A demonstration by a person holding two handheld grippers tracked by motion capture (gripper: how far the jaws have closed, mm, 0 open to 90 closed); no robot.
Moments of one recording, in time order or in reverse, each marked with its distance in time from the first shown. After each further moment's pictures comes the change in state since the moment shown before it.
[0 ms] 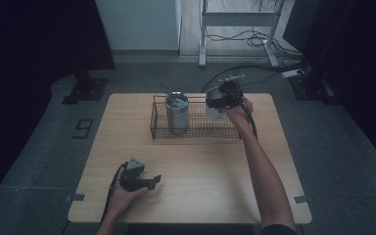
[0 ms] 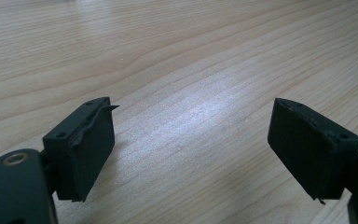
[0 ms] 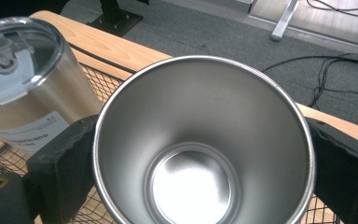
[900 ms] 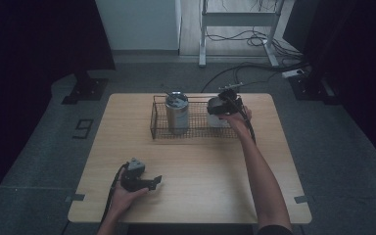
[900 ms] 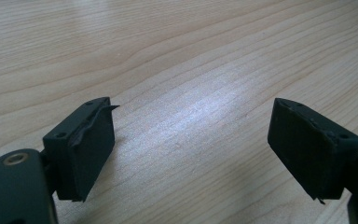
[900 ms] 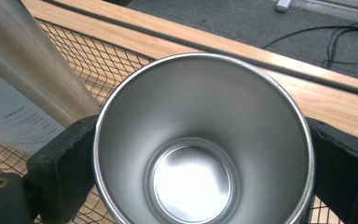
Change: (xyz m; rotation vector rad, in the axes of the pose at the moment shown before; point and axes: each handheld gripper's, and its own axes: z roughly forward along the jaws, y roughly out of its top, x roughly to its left) left arm -0.001 -0.002 0.004 0.011 0.004 0.007; right arm -0.011 -0.030 0.032 0.080 0.002 0.038
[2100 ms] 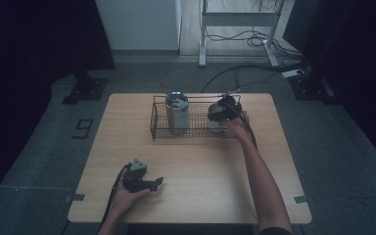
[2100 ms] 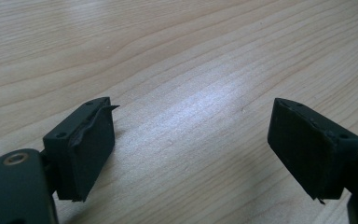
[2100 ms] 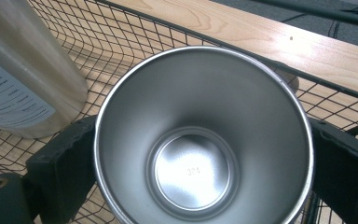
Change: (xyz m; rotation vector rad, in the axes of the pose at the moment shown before) left arm -0.004 -0.001 0.005 0.024 -0.008 0.013; right arm -0.001 -0.021 0.014 0.054 -0.012 -0.014
